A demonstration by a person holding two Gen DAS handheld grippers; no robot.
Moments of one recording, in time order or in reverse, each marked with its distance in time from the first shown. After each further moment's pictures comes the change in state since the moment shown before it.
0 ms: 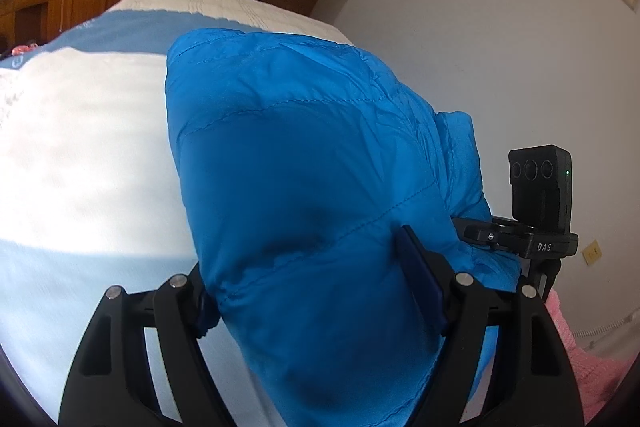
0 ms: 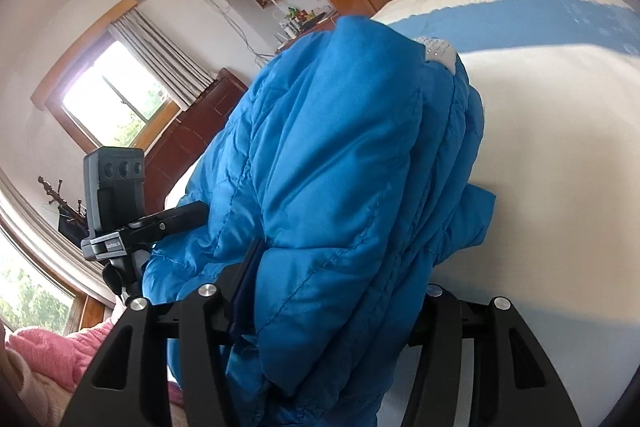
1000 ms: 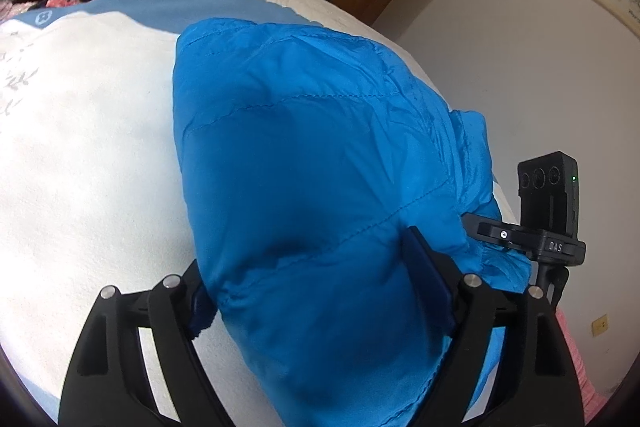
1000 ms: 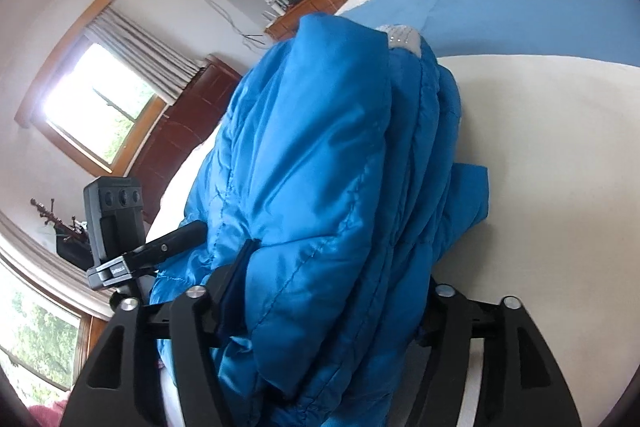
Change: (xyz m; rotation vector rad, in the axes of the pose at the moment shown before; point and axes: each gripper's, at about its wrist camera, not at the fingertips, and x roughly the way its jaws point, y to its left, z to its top) left arm 0.048 0.106 0.040 -0.203 -0.008 0.077; right arm 0.113 -0.068 0.081 0.081 0.116 0.018
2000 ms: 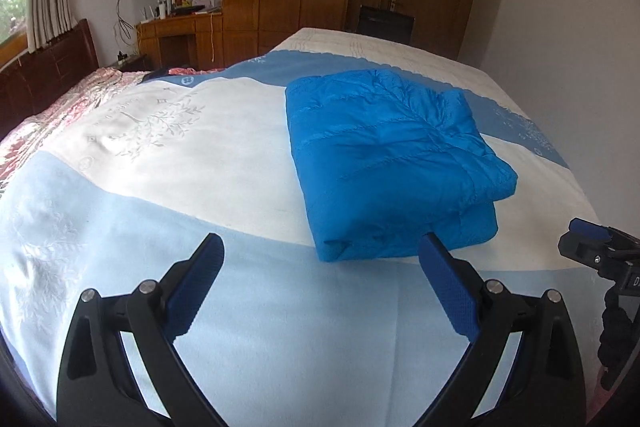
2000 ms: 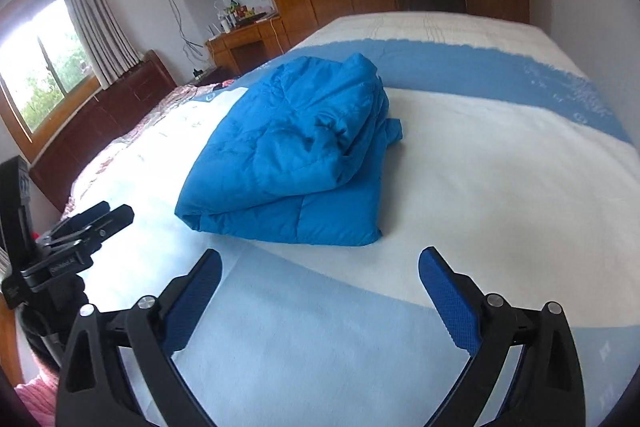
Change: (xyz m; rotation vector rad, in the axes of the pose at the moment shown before) left arm -0.137 -0.109 -0.109 0.097 -0.210 0.505; right arm -0.123 0.145 -0.127 -0.163 -0.157 -0.454
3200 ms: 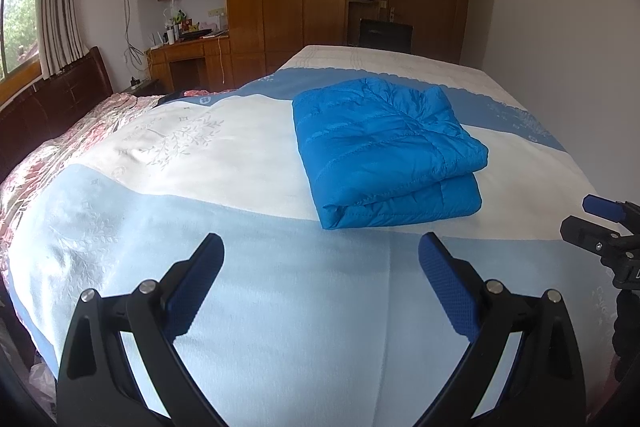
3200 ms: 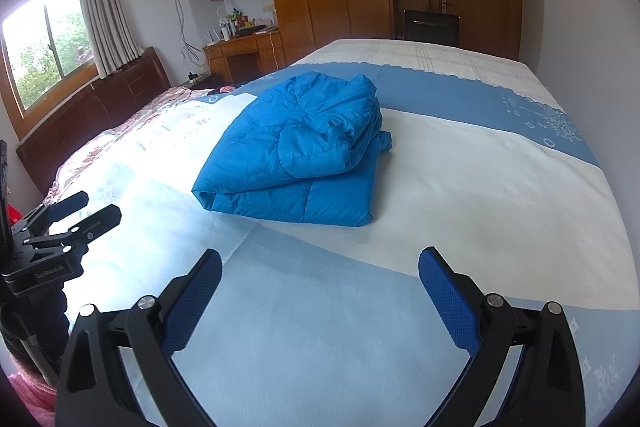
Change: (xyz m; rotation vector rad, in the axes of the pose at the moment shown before) left arm -0.057 -0.022 -0.031 0.065 -0.055 0.067; right arm -0.039 0.025 -0.026 -0.079 -0.065 -0.067
